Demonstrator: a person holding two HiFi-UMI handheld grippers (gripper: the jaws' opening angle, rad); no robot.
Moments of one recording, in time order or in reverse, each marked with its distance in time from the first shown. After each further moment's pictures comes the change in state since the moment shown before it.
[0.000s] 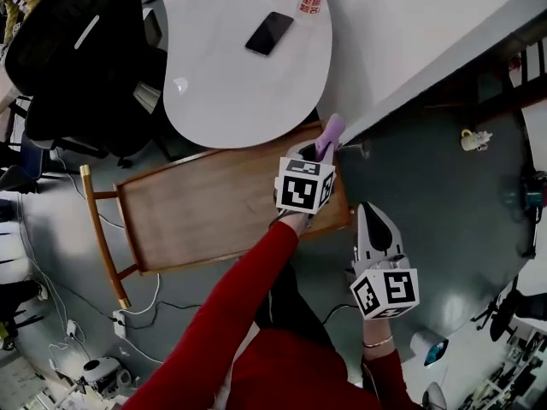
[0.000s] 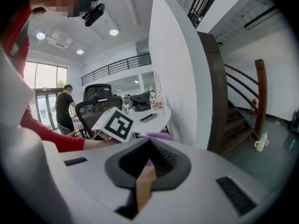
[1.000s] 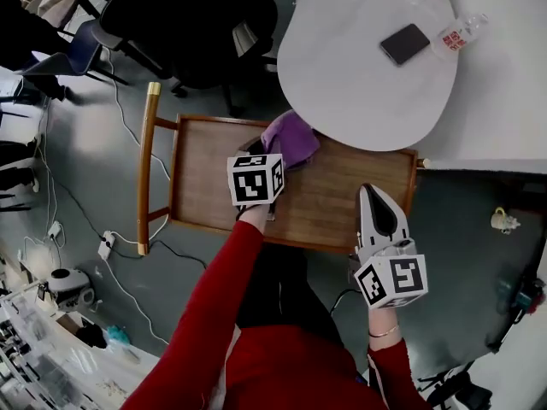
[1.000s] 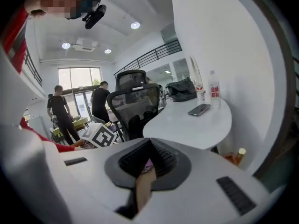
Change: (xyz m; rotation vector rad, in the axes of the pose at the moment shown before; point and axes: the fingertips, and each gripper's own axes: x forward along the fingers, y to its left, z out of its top) left arm -0.173 0.267 -0.077 -0.339 -0.029 0.626; right arm 0.129 0.128 -0.005 -0.092 0.121 0.446
